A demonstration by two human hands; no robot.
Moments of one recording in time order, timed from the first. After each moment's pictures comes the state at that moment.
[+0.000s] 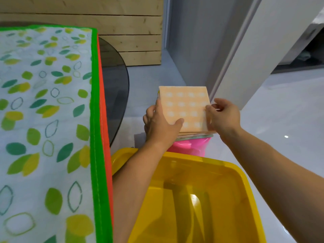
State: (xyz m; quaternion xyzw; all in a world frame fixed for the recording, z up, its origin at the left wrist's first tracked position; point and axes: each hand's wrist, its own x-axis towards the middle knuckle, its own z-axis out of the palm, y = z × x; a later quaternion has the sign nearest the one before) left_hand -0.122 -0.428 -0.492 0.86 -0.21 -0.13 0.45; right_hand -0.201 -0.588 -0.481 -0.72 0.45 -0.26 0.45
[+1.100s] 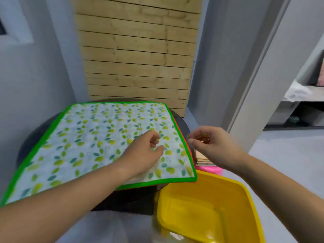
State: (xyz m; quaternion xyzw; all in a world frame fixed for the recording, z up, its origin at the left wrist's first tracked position) left_hand -0.167 -0.103 -0.268 0.83 -0.34 -0.10 0.43; right_hand -0.292 -0.291 -0.219 -0.91 0.13 -0.15 0.35
